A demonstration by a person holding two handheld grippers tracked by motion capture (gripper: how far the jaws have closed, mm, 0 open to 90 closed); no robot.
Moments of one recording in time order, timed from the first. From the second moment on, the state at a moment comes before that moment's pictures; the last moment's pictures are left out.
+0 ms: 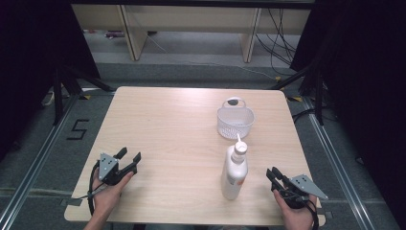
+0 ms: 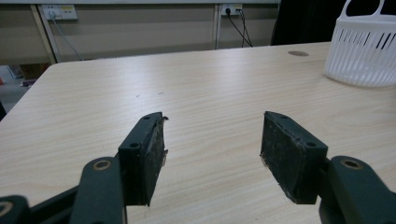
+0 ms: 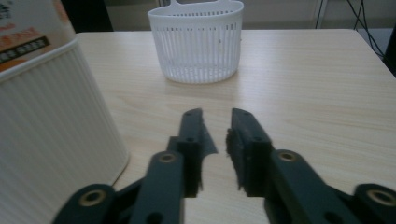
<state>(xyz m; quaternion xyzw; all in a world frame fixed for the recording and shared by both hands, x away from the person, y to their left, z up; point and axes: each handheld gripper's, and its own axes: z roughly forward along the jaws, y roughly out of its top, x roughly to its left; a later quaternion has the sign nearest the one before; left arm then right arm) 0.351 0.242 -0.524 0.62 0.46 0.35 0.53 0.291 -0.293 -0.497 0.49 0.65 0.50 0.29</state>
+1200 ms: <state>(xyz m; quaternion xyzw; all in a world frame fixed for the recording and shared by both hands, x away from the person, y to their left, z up) 0.352 0.244 -0.524 0.62 0.47 0.34 0.53 0.240 -0.213 -0.480 0.39 0.73 0.51 0.23</state>
